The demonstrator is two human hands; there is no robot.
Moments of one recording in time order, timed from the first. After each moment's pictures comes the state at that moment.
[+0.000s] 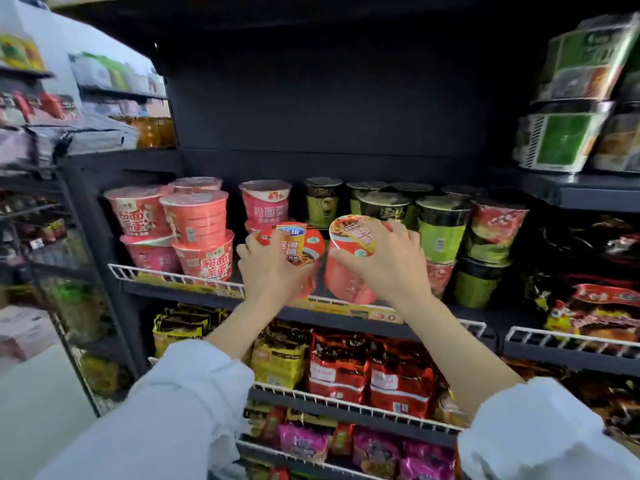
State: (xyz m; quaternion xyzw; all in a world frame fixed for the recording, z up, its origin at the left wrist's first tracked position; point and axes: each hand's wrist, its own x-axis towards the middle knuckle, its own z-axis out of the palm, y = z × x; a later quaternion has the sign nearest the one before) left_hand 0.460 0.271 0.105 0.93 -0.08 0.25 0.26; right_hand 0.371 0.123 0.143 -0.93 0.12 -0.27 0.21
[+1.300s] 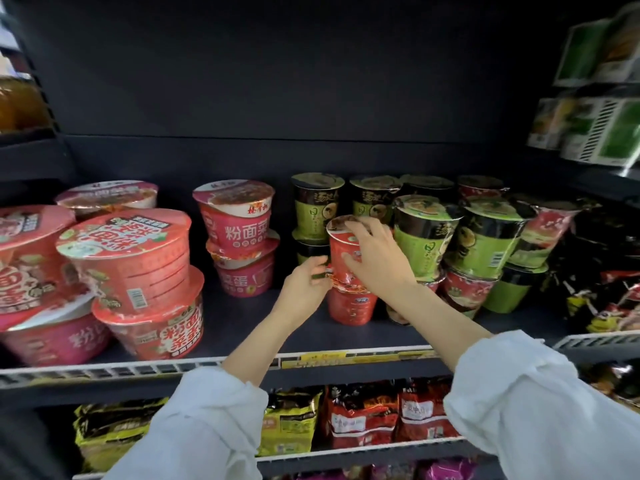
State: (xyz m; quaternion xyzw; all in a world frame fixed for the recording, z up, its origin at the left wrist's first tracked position) left_hand 0.650 0.256 0.074 0.77 -0.31 -0.14 0.54; right_hand 0.582 0.132 0.113 -0.95 0.14 -0.27 0.09
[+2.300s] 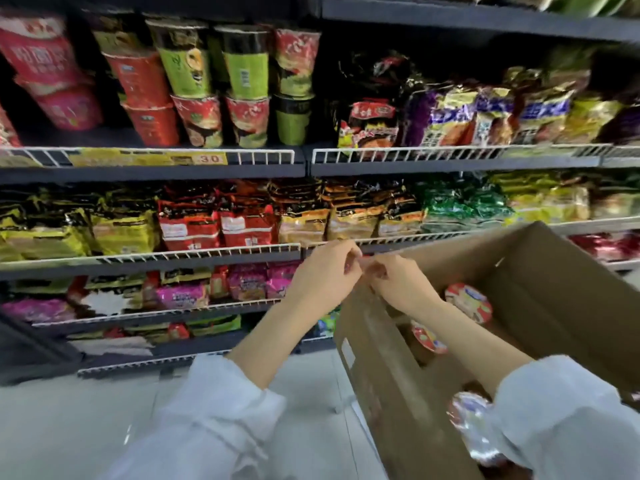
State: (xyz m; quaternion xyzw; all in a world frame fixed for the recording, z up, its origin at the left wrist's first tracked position) left_hand 0.112 0.091 -0.016 0.82 -0.45 -0.08 0.34; right_hand 0.028 -0.035 -0.033 -0.93 0.29 -0.04 0.22
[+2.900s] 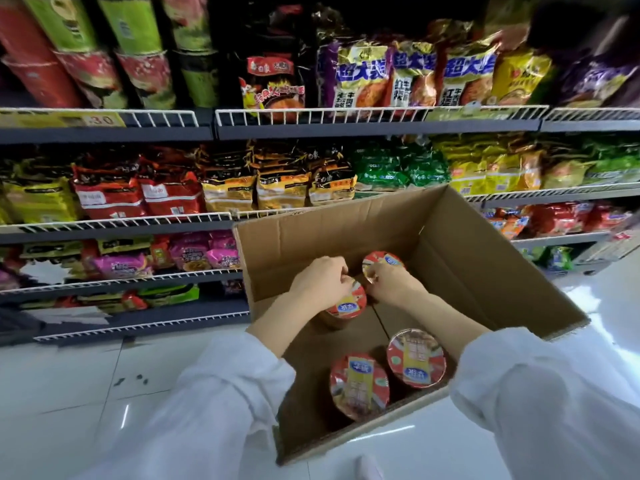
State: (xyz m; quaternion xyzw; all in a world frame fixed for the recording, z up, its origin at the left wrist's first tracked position) left_hand -0.035 -0.073 -0.072 0.87 -0.40 -0.20 0.19; right_hand -0.116 -0.200 -0.096 -0.92 0.33 0.10 0.20
